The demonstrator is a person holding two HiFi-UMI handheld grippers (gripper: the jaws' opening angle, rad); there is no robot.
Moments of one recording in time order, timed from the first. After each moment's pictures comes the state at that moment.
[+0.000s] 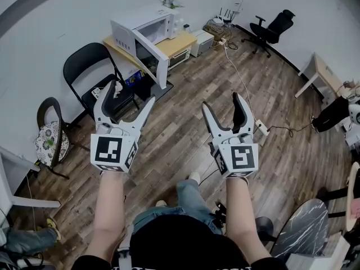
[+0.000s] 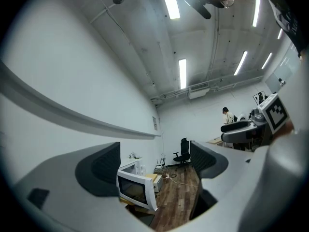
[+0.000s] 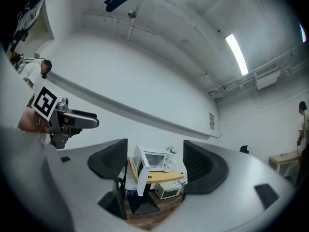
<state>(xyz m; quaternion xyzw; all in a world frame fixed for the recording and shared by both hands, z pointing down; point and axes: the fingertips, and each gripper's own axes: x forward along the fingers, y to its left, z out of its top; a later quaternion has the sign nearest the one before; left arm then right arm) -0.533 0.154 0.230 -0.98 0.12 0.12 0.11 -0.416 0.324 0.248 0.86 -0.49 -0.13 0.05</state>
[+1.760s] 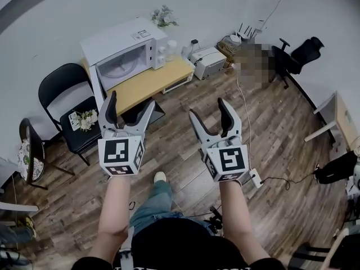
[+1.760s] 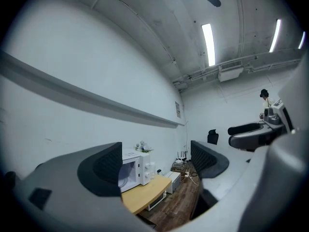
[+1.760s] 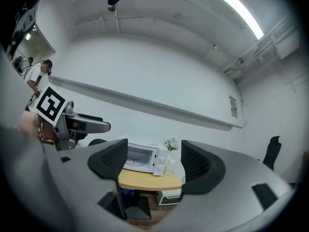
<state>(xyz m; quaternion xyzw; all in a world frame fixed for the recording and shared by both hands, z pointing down) -0.096 0.039 0.266 -0.96 0.27 0.07 0.05 0.028 0.175 0.273 0.79 -0.60 -0.09 0.06</state>
